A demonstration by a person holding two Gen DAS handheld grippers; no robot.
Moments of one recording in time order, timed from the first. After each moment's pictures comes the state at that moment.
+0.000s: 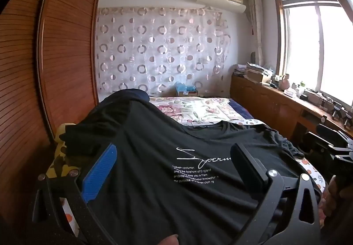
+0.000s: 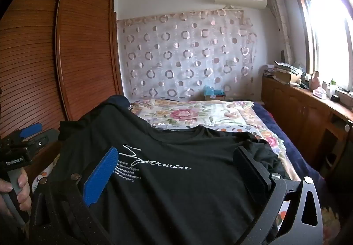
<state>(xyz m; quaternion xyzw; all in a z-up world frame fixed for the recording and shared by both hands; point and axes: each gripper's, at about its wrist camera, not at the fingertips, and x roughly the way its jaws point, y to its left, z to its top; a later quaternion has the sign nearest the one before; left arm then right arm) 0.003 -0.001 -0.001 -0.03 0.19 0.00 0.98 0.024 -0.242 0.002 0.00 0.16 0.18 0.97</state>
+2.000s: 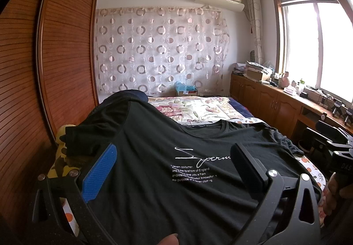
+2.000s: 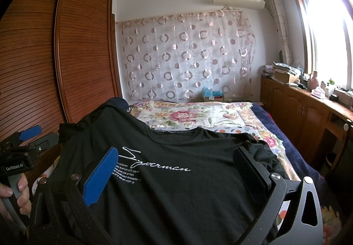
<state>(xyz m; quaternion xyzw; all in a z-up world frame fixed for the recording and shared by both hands) 0.003 0.000 0.000 -0.02 0.18 0.01 0.98 0.021 -0.242 0.003 0.01 0.15 0.18 0.97</state>
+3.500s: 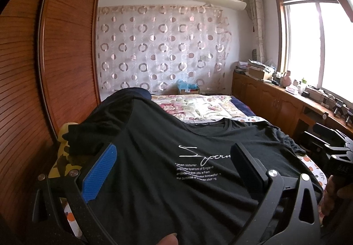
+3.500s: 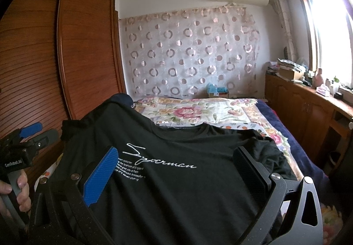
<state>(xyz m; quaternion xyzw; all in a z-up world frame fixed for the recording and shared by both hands) 0.004 0.004 -0.004 -0.03 0.19 0.02 0.98 0.037 -0.236 -0.004 0.01 0.17 0.19 0.97</state>
